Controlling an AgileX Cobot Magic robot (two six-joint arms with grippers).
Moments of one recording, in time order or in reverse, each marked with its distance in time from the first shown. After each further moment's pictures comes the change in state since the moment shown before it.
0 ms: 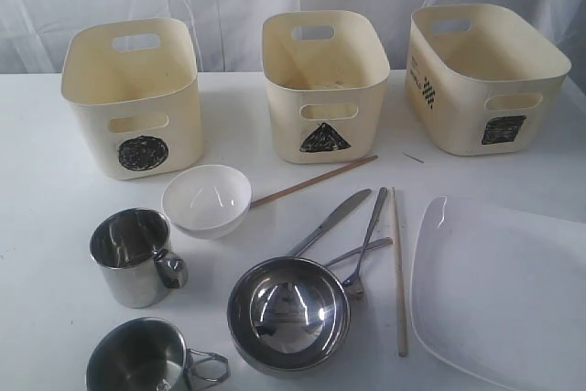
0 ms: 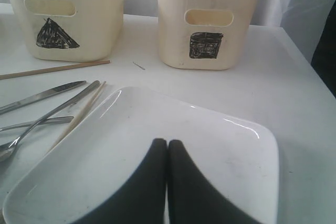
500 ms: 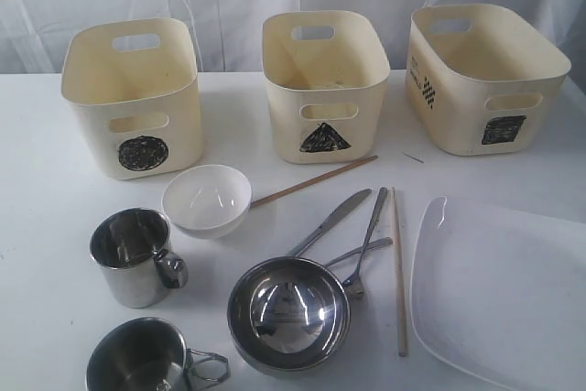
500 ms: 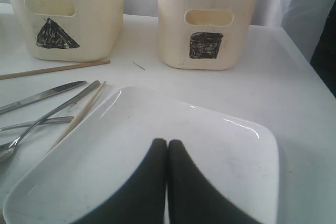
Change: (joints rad) left arm 0.000 -0.005 -0.533 -0.005 0.153 0.000; right arm 0.000 0.000 0.000 0.000 0.000 0.000
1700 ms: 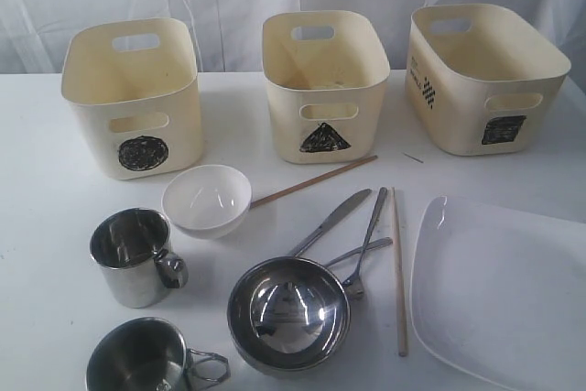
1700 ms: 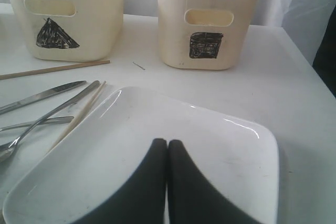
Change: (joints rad) left arm 0.000 -0.001 -0.120 -0.445 0.205 -0.010; right arm 0.000 0.000 0.000 0.000 0.000 0.000
